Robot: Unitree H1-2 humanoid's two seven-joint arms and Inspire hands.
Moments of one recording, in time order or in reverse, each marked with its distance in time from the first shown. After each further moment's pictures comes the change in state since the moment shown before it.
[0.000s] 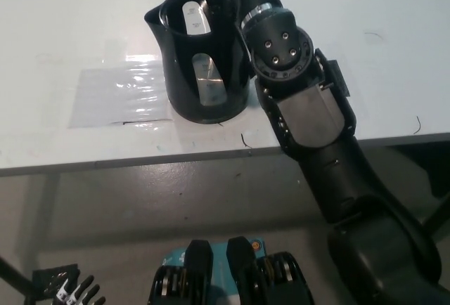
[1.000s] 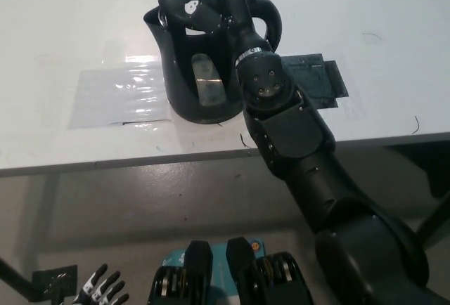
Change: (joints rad) left_arm -0.044 0.021 -0.093 -0.006 0.043 0.013 0.001; right_arm -0.022 0.040 -0.064 0.321 0.049 -0.161 -0.114
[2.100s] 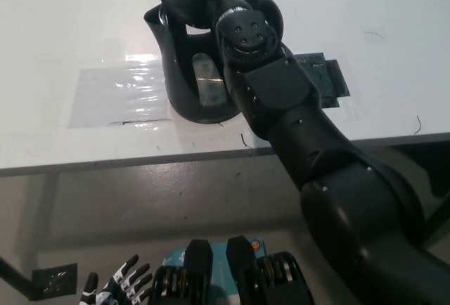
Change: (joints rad) left_arm -0.039 -0.006 -0.073 -0.008 0.060 0.034 0.011; right_arm -0.216 0.015 -0.087 0.242 0.127 0.060 0.011
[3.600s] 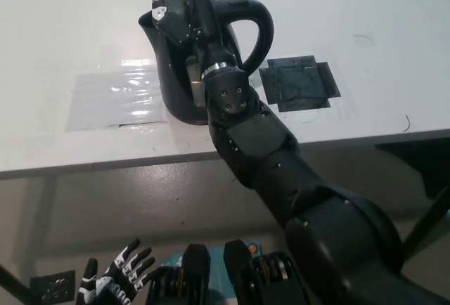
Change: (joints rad) left_arm -0.021 -0.015 0.012 -0.036 -0.016 0.017 0.006; right_arm 0.129 0.072 0.080 0.106 -0.019 -0.358 -0.093
